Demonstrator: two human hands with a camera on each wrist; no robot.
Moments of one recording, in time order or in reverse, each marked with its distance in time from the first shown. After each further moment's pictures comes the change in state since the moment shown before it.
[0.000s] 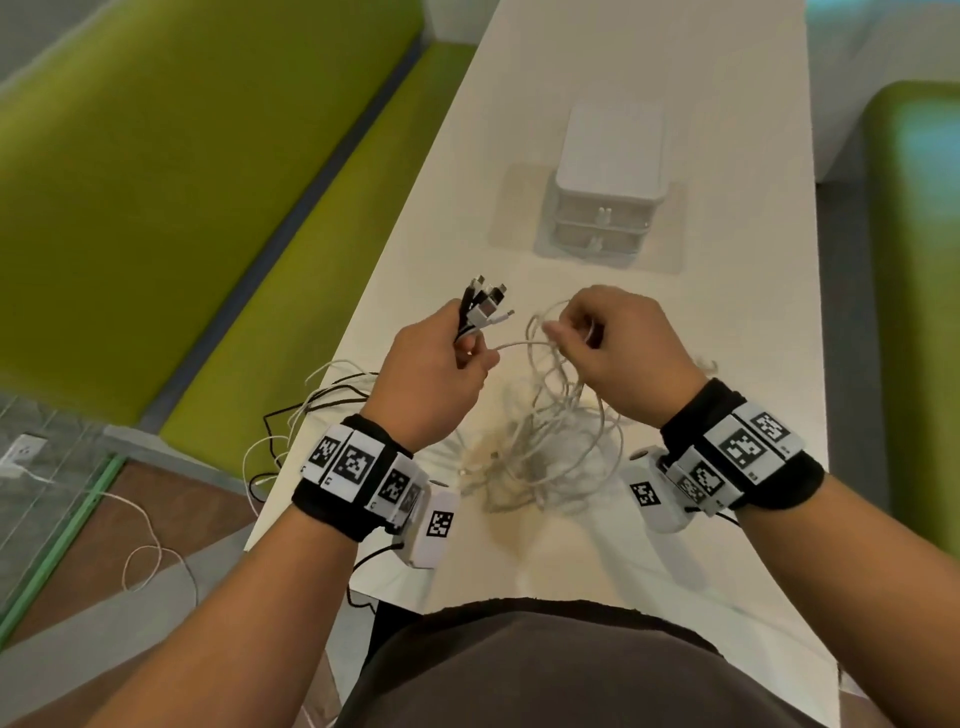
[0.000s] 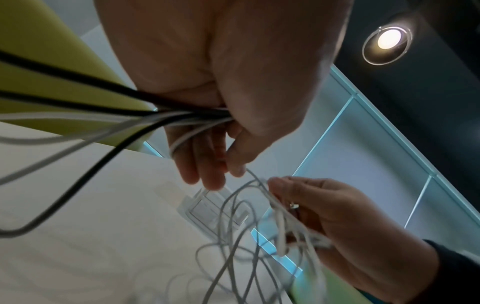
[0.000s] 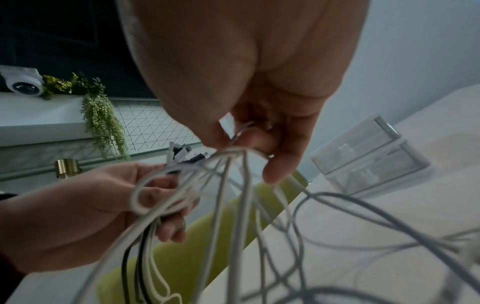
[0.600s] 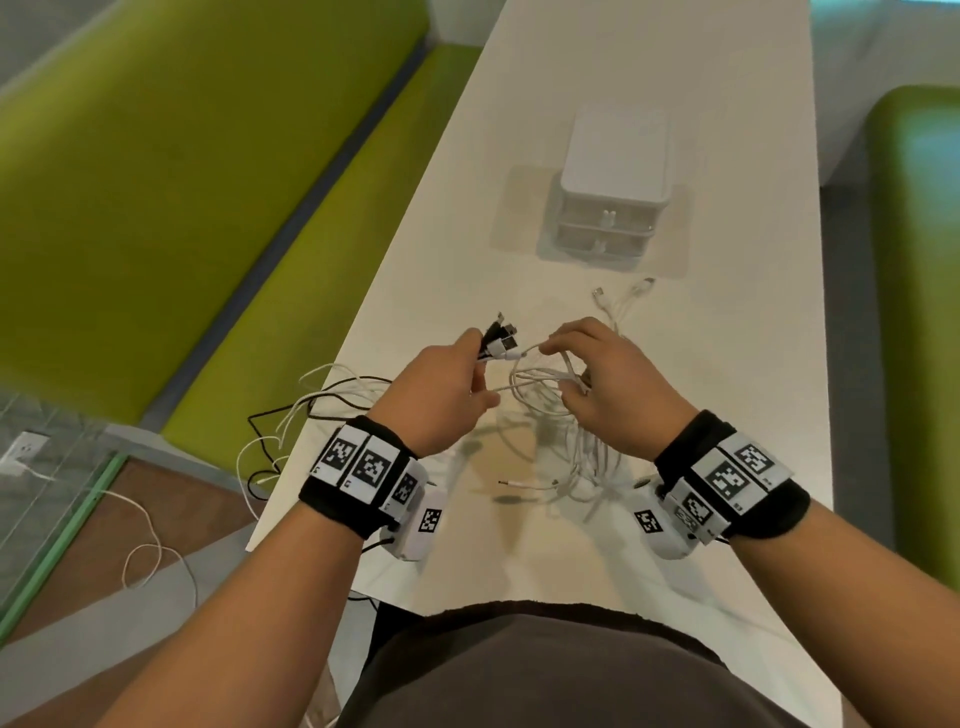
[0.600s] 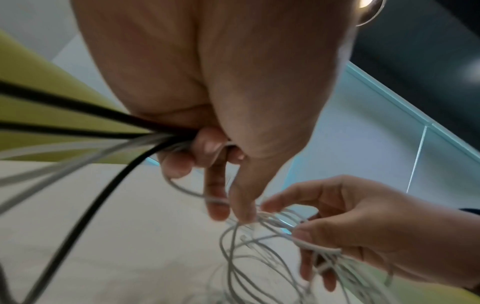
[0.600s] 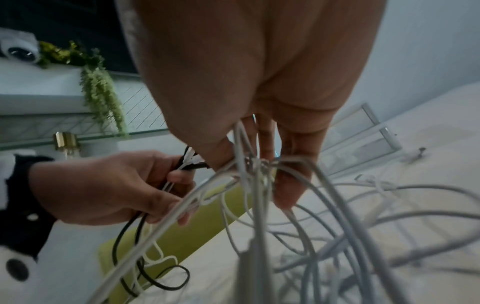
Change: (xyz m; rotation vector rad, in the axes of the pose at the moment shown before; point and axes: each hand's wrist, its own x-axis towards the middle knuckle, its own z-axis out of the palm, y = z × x) left_hand 0.003 -0.017 0.005 0.302 -0.302 -0.009; right_hand -0.017 0.020 0.023 -0.072 -0.186 -0.041
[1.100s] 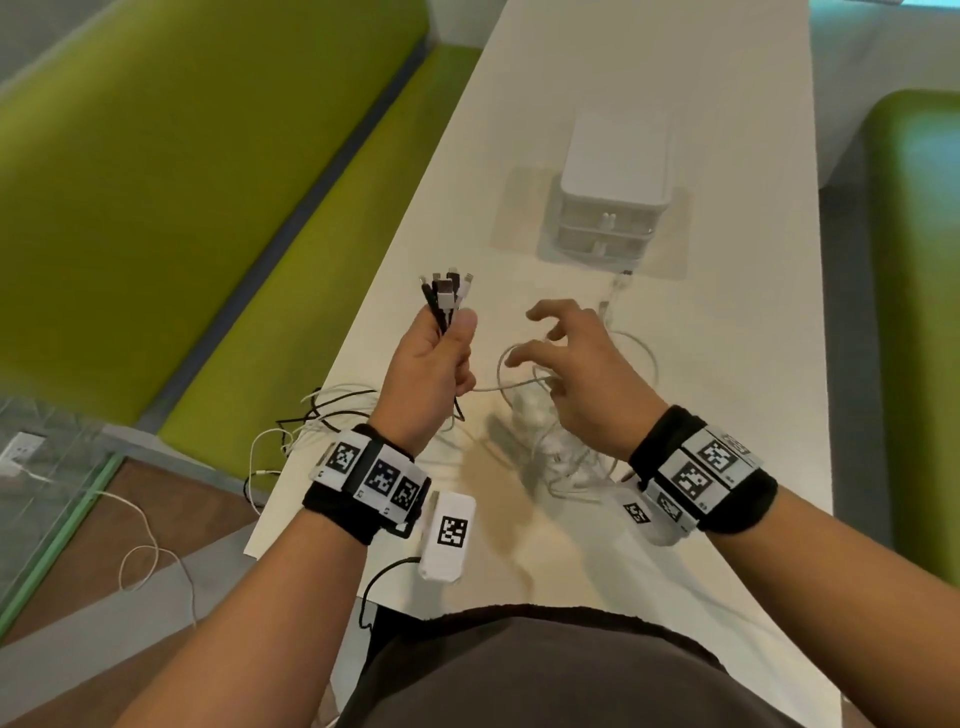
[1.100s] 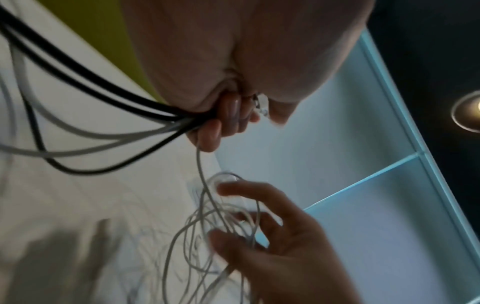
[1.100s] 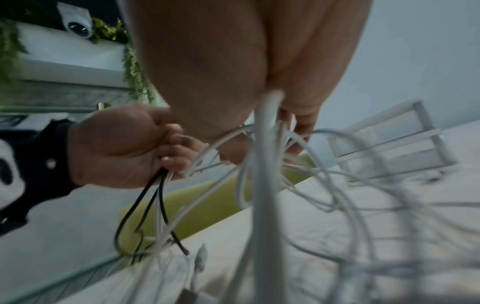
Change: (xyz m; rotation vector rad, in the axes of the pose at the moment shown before) left_hand 0.005 0.003 0.009 -1.178 0.315 -0.131; right_hand 0.009 -0.012 0.010 -0.126 0.014 -0.169
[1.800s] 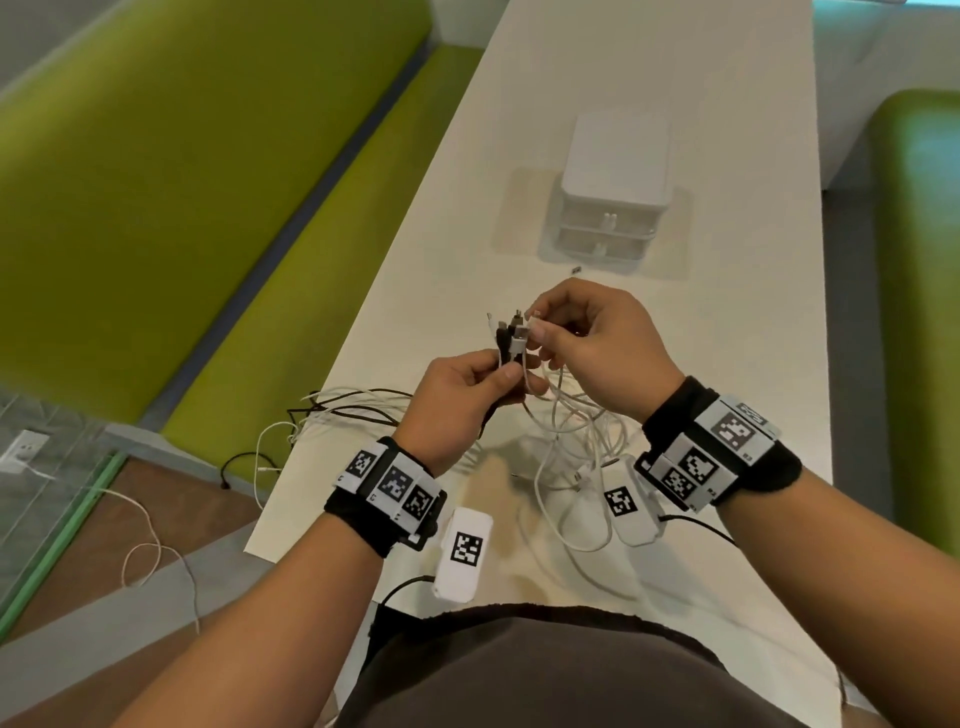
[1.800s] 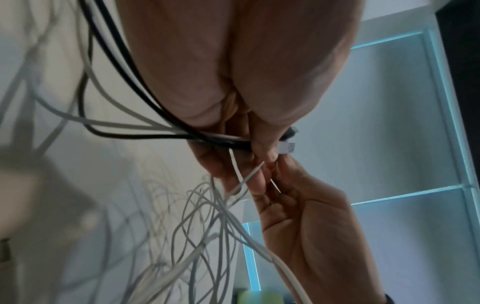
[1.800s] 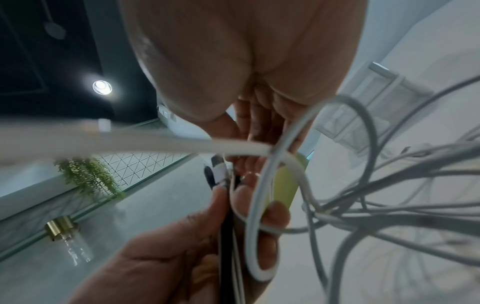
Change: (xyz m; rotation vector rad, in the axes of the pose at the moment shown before) left_hand -0.011 -0.023 0.014 -0.038 -0.215 -0.059; right_hand 0.020 -0.018 -0.033 0.685 0.181 0.316
